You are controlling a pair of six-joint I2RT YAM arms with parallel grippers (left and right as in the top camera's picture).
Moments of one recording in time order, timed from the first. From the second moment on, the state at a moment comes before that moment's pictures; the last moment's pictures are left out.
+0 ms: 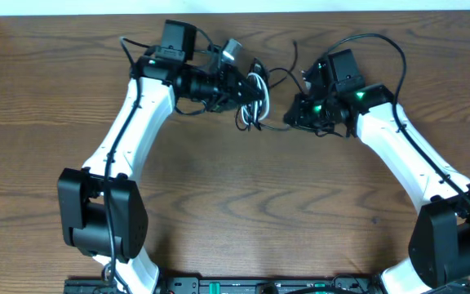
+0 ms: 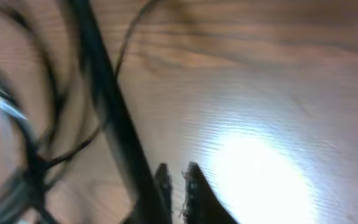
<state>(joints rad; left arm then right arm) -0.21 1.85 1.56 -0.77 1.13 -0.43 0.32 1.73 1.31 -0.71 -0.39 0.53</state>
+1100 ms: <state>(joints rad) 0.20 1.59 1.55 -0.86 0.99 -0.44 -0.33 1.73 1.32 -0.99 -0.31 0.34</state>
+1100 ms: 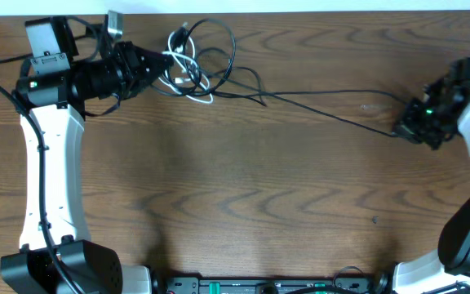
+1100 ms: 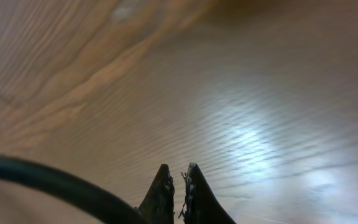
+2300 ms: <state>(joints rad) -0.03 1.59 1.55 -1.07 0.53 -0.07 -0.20 1.74 1.37 -1.00 -0.50 -0.05</state>
